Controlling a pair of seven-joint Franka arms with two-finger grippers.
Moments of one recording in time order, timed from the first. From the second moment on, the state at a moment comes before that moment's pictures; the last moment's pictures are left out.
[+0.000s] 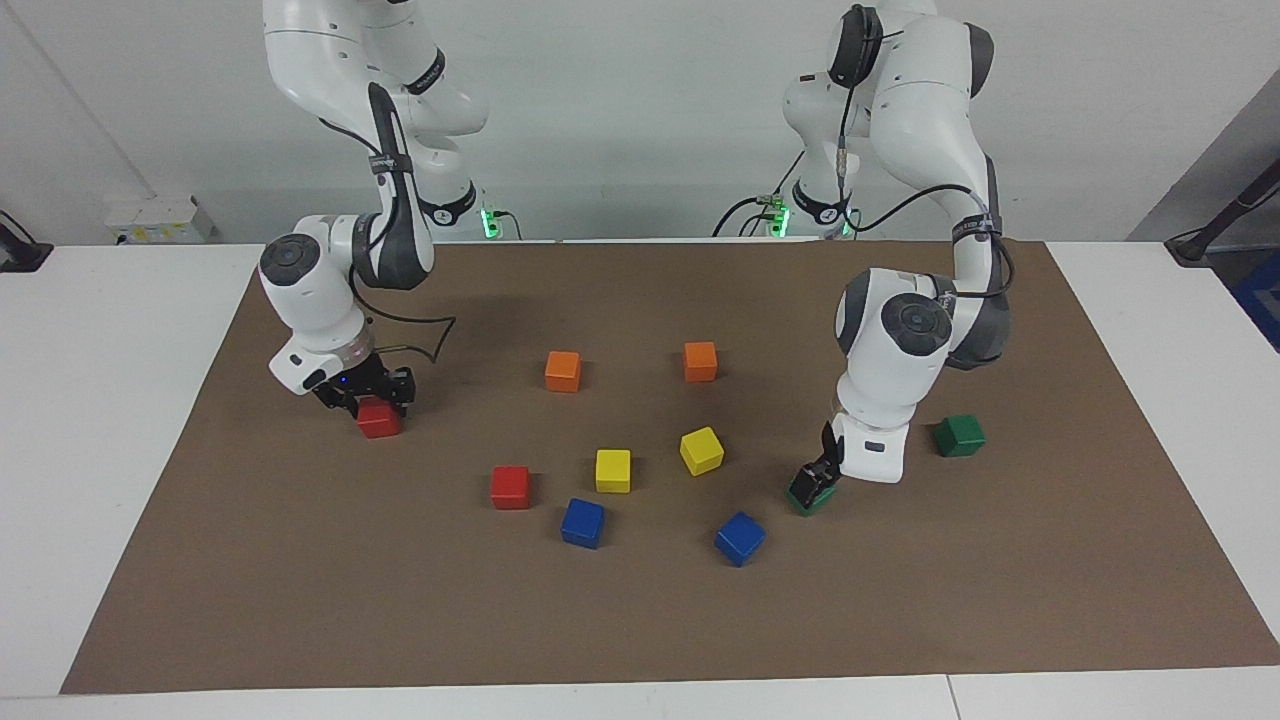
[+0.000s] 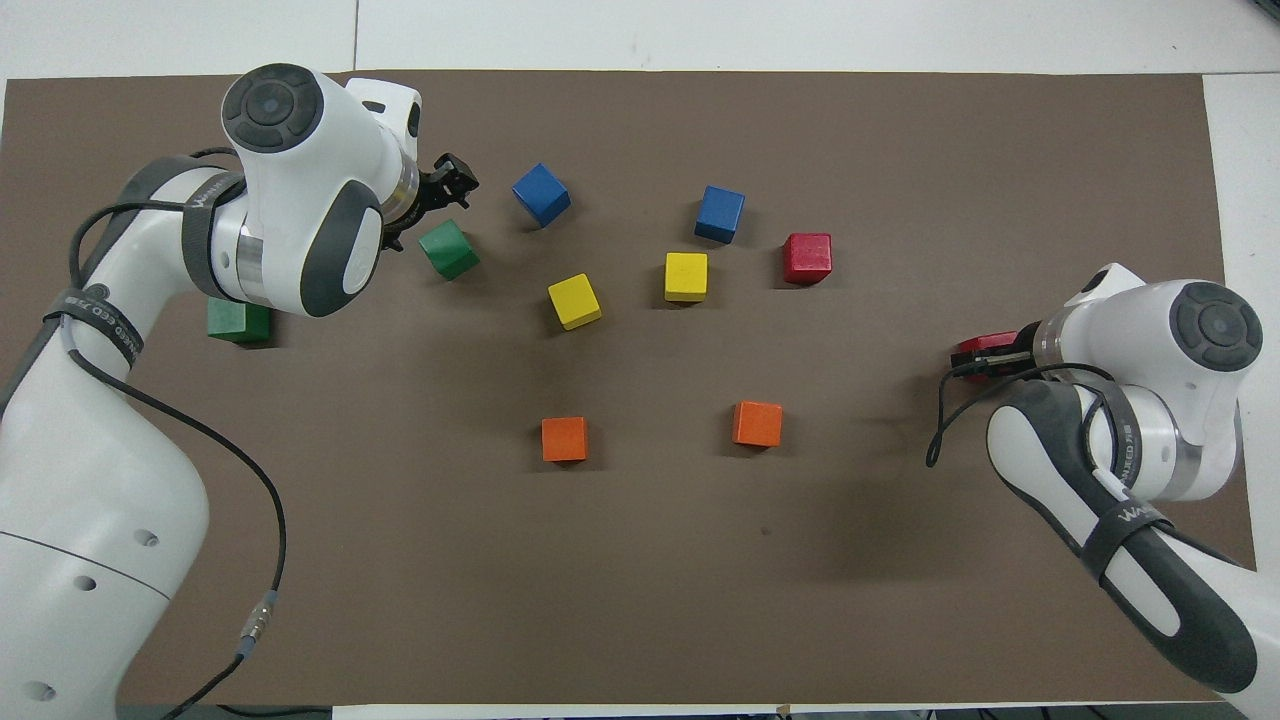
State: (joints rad) left arm -0.22 0.55 -0.11 -1.50 0.08 2.15 -0.85; right arm -0.07 0.14 0.02 -2.27 -0.02 2.46 -0.09
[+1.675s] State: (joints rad) left arm -0.23 0.51 -0.11 -1.53 0.21 2.04 -0.84; right arm 0.18 0.42 0.06 -1.53 -0.02 2.04 0.13
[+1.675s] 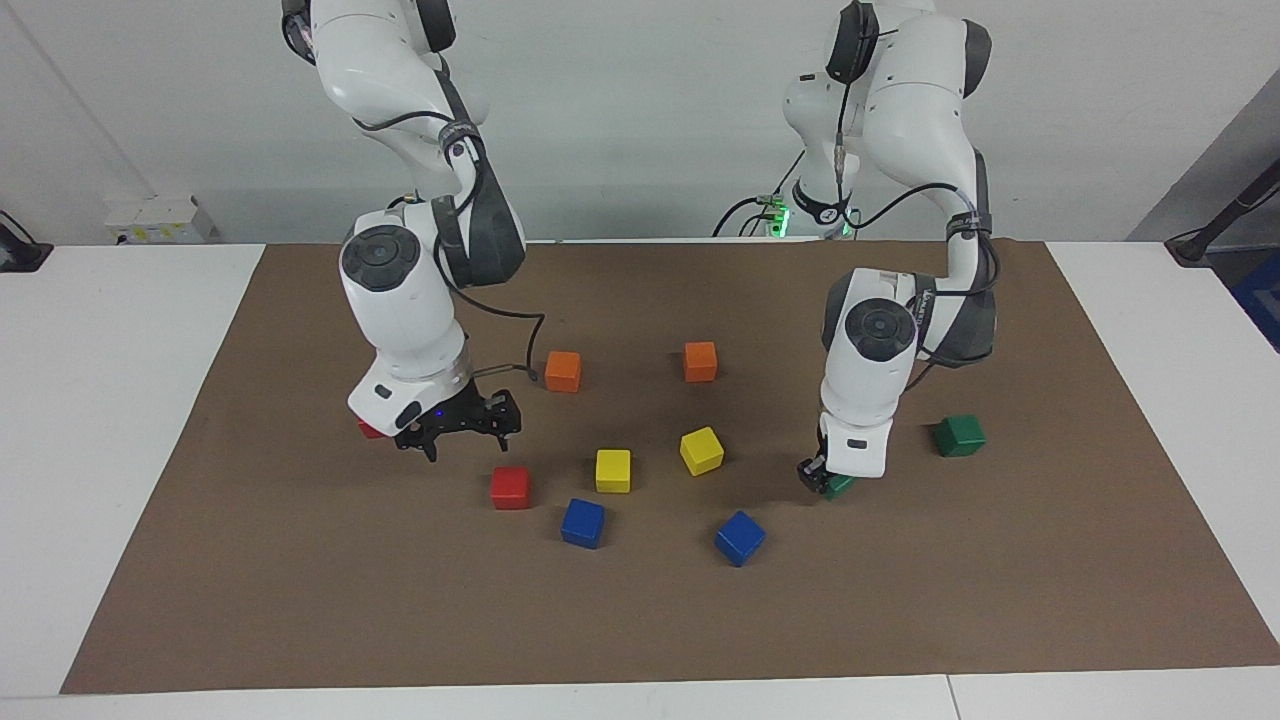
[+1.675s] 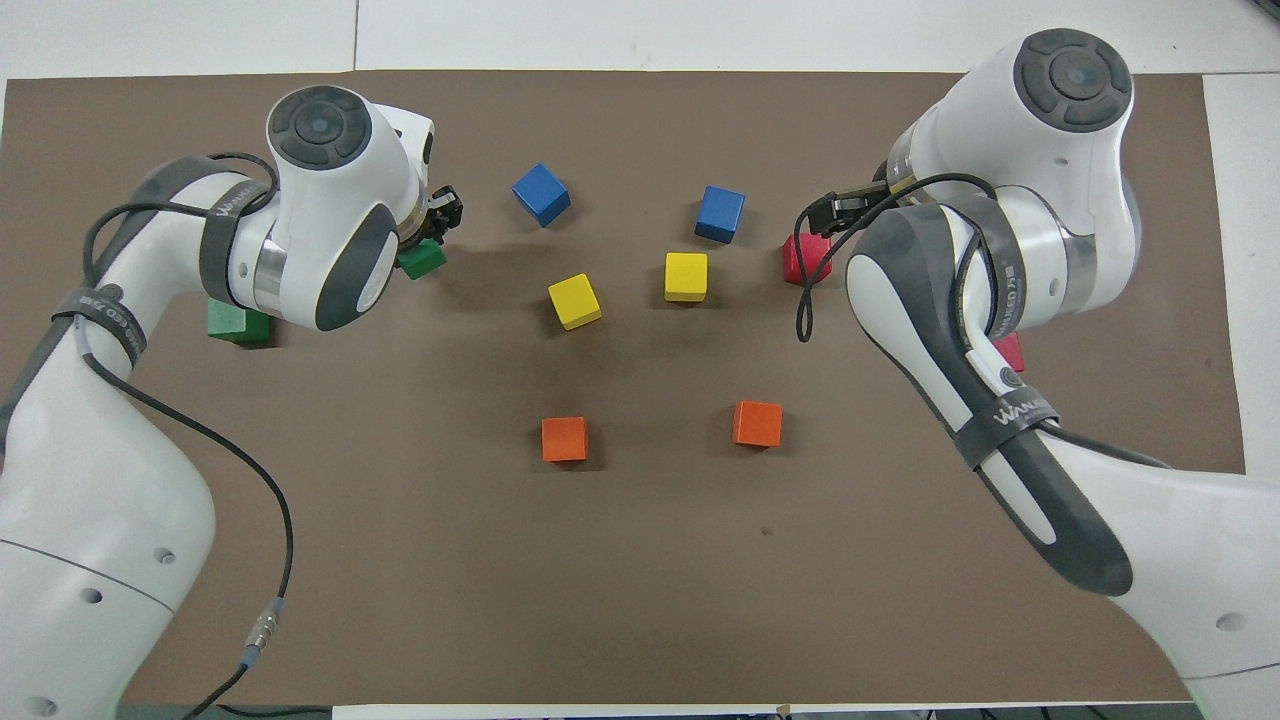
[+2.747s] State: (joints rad) left arm 0.10 0.31 -0.10 -1.68 0.04 1.95 0.11; right arm 0.21 0.55 0.05 -1.50 -0.02 2.12 0.20
